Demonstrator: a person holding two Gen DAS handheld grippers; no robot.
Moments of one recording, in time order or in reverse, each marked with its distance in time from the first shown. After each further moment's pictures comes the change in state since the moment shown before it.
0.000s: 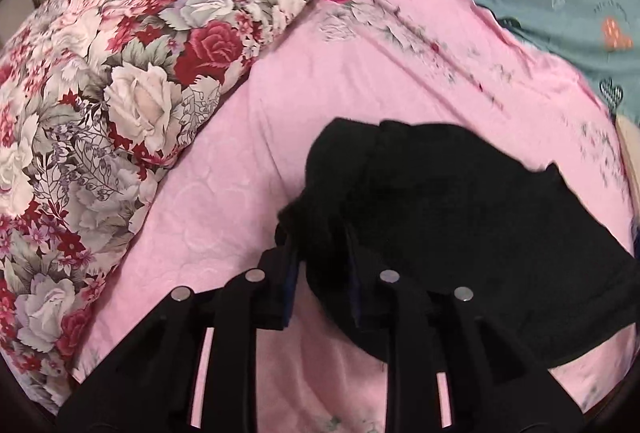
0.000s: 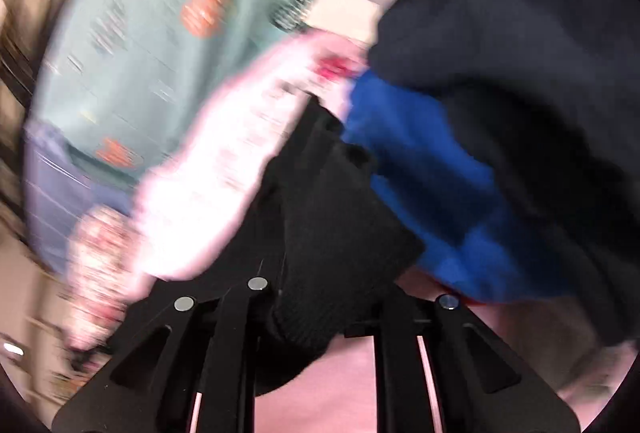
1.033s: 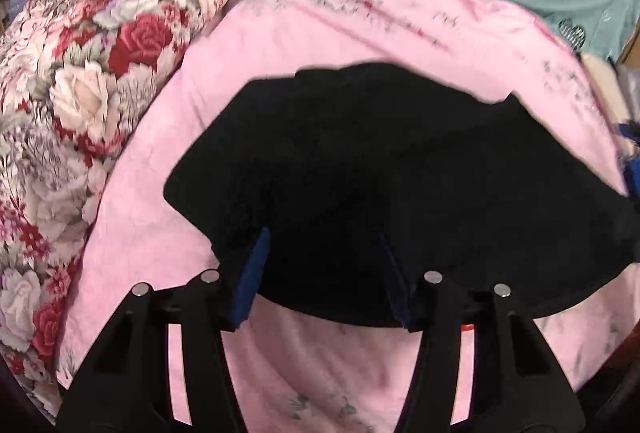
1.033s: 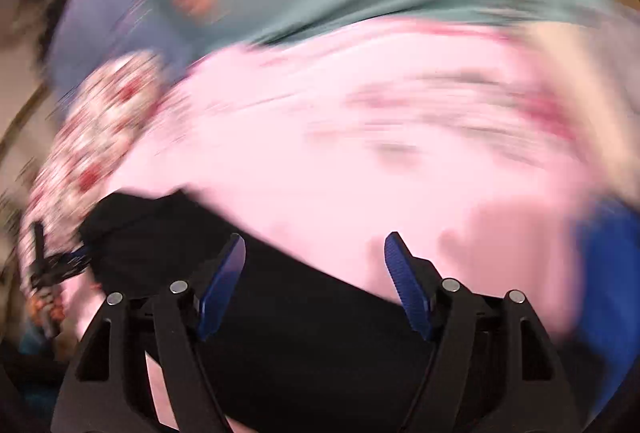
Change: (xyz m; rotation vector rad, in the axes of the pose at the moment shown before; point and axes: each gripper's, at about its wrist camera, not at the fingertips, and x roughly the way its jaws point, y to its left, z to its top) left arm 0.000 -0.034 -0.025 0.157 0.016 -0.100; right arm 0.110 0.261 0.003 -0.611 0.270 0.209
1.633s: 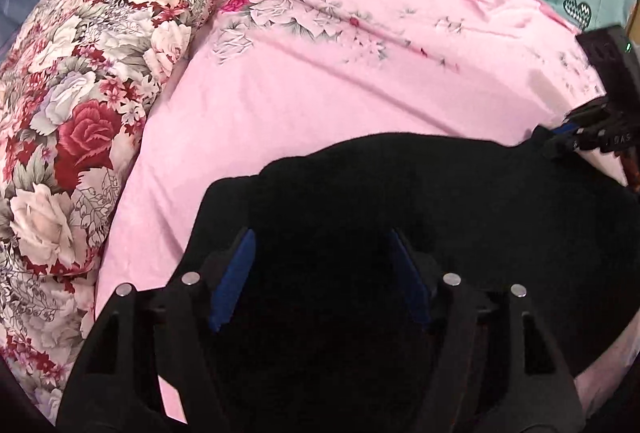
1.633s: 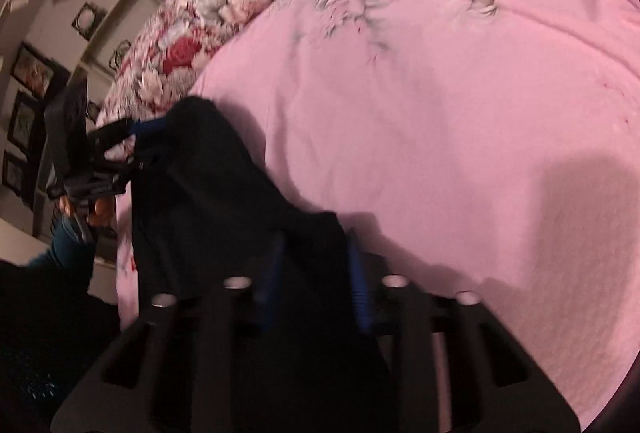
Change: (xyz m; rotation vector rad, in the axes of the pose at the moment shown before) left arm 0.058 -0.029 0.065 0.136 0.002 0.085; right arm 0.203 0.101 0.077 -0.356 0.449 0.459
